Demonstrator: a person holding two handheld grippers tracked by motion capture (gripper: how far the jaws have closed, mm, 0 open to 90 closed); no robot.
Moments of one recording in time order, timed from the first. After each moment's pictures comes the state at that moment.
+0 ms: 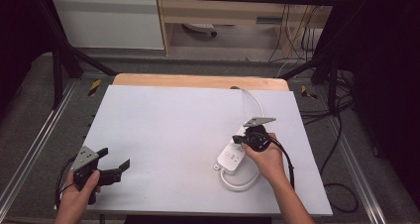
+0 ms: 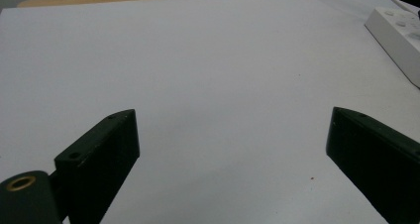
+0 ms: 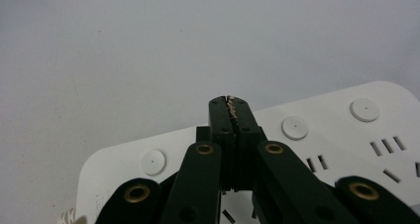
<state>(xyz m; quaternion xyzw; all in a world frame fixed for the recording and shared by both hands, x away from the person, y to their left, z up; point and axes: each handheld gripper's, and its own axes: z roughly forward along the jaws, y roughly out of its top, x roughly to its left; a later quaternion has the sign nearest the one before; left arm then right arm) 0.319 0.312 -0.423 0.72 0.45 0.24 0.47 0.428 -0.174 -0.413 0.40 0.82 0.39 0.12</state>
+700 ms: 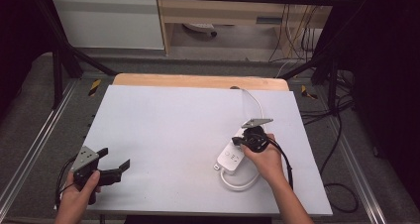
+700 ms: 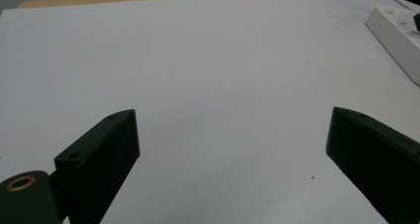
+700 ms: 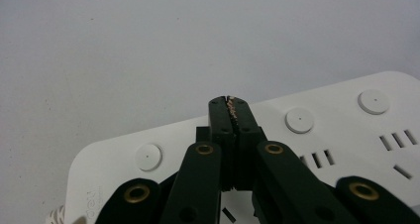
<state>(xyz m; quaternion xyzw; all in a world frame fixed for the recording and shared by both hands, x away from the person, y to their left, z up) 0.319 0.312 -0.423 0.72 0.45 0.24 0.47 0.429 -0.171 -0.418 0.39 0.83 0.38 0.12</state>
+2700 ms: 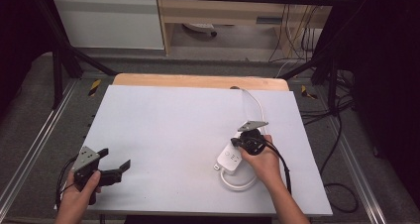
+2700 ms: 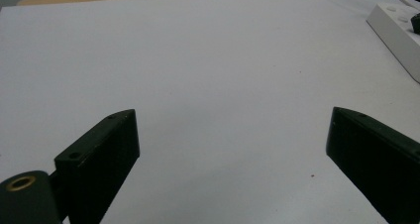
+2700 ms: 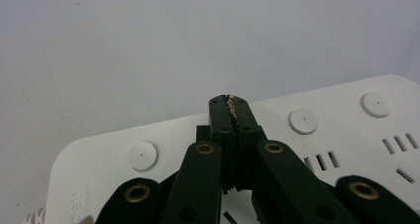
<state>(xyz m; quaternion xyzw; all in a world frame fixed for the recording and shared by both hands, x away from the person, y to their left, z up) 0.319 0.311 -0.424 0.72 0.45 0.24 0.46 0.424 -0.161 -0.423 0.38 0.84 0.36 0.16</state>
